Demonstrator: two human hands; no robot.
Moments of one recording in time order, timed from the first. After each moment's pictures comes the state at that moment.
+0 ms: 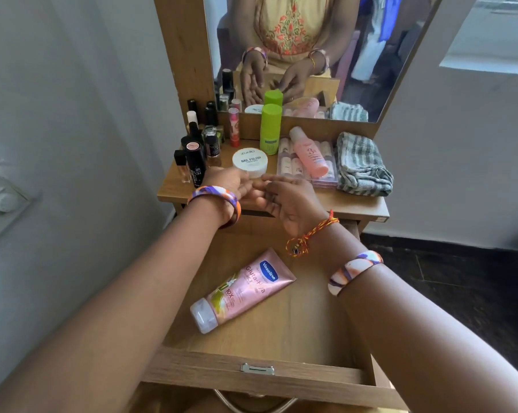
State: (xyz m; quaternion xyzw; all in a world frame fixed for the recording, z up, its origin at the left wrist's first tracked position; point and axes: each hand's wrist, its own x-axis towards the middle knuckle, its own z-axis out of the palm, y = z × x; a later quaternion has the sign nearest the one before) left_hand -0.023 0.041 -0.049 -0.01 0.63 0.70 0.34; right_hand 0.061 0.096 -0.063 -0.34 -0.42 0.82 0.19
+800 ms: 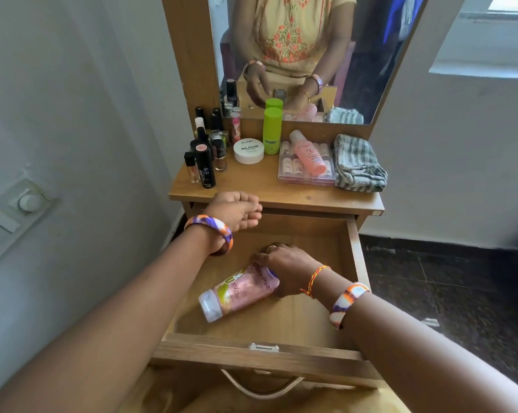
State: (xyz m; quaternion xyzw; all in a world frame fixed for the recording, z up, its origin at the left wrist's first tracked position) left_hand 0.000 -0.006 -0.066 0.16 0.70 0.57 0.40; right_hand 0.113 0.064 -0.129 -0.08 -0.98 0.05 -0.18
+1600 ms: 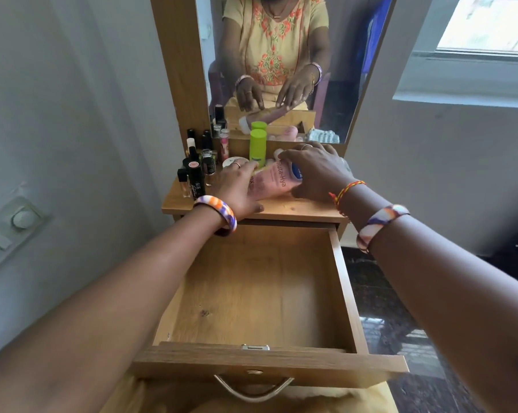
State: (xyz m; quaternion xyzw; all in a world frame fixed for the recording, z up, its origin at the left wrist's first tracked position) left_hand -0.001 0.014 -0.022 0.50 0.84 0.20 0.04; right_hand 0.111 0.136 0.008 -0.24 -0.97 -0.04 0.07
